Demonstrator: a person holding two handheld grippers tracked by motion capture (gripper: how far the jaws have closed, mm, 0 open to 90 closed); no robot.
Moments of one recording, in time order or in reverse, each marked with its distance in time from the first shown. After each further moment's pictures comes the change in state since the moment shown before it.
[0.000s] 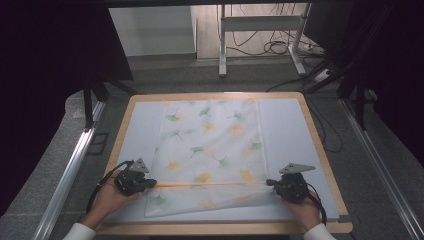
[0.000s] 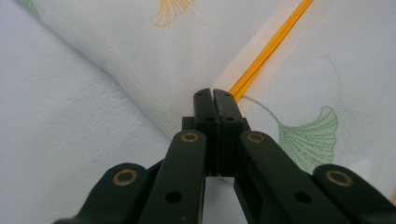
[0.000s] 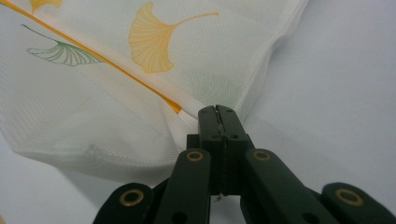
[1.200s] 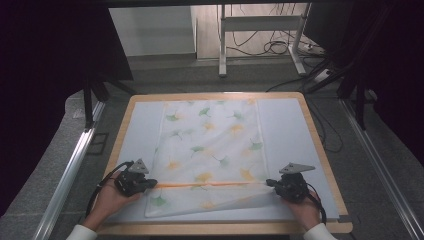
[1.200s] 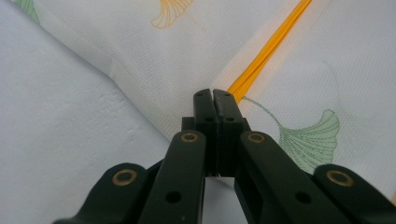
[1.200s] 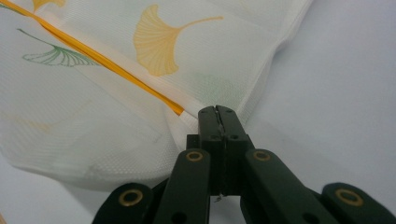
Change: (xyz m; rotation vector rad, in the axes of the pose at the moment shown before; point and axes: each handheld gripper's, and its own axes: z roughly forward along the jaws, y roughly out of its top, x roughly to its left) left arm -0.002 -0.002 0.001 -0.040 0.004 -0.003; right arm 0.001 0.001 -0.001 -0.006 0.000 -0.001
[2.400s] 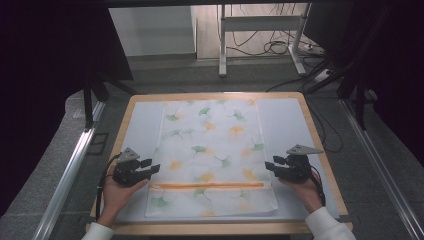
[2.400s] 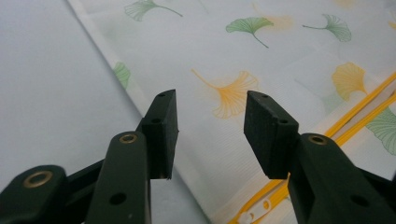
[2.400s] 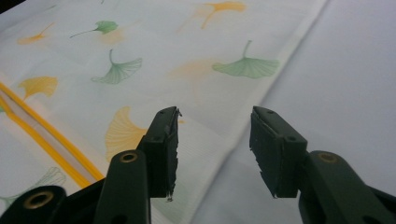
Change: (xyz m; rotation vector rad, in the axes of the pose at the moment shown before) left arm 0.012 0.005 -0.007 -0.313 0.114 -0.270; right arm -0.039 0.034 0.002 -0.165 0.004 0.034
